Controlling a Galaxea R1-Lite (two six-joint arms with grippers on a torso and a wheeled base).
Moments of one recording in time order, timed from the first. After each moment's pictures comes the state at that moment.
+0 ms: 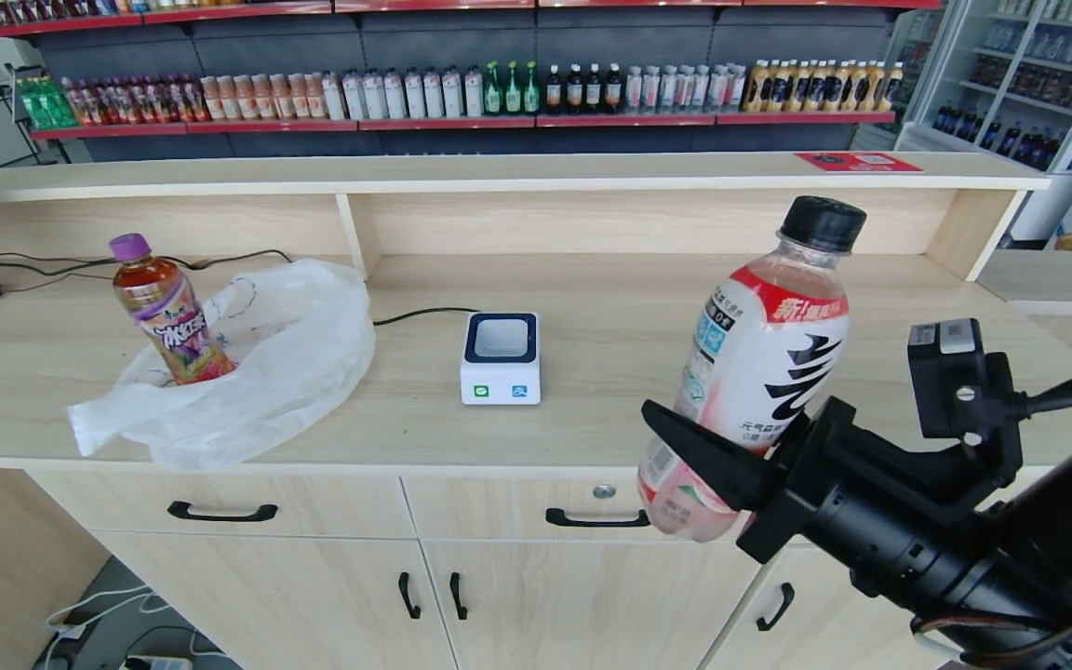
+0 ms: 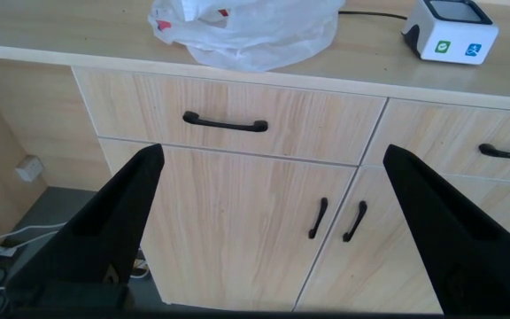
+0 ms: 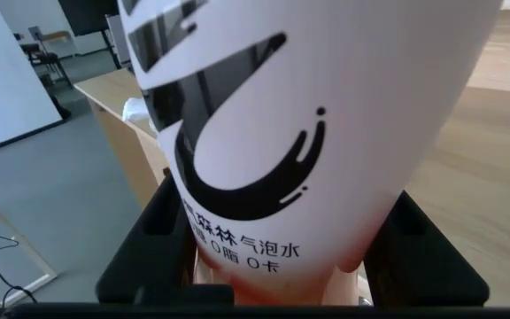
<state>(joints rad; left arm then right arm) 0.00 0.00 0.00 -0.01 0.04 0.00 0.74 1.66 -0.35 -1.57 0.10 0.09</state>
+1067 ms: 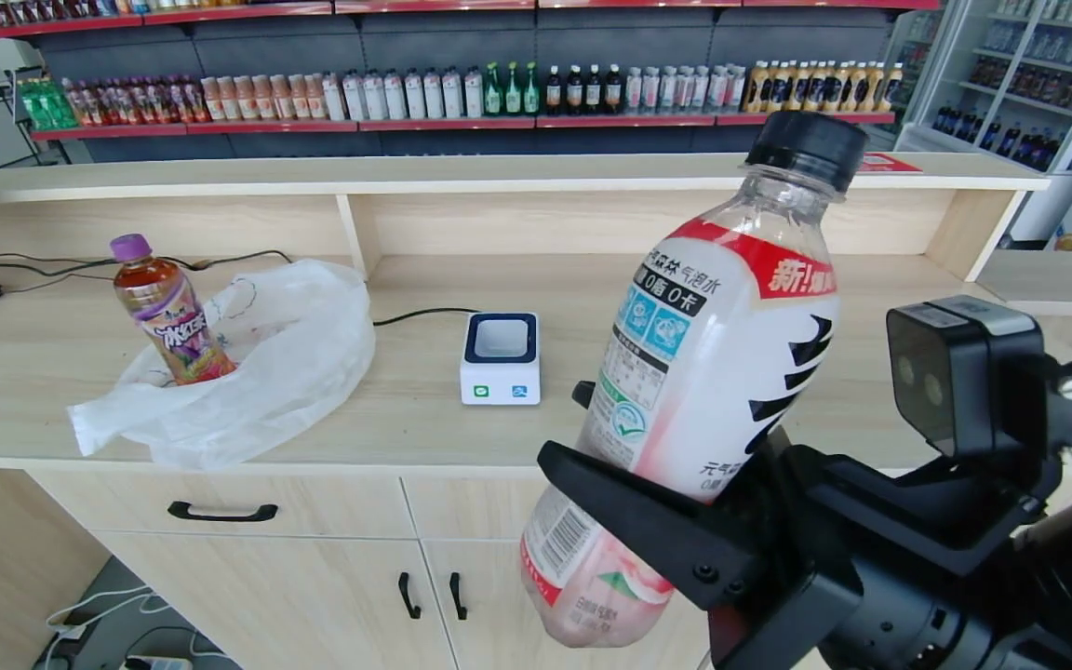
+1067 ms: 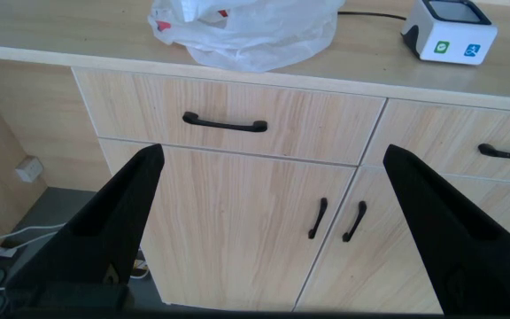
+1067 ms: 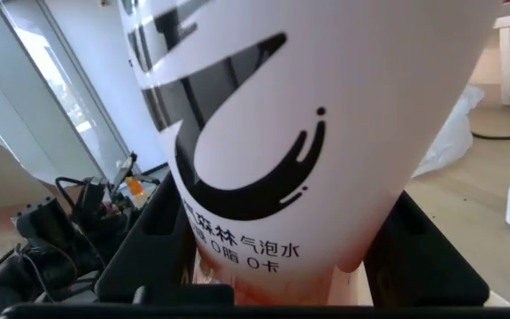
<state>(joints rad) 0.00 0.00 0.00 -0.01 0.04 0.00 0.97 1.66 -0.47 -1.57 0.20 0.31</state>
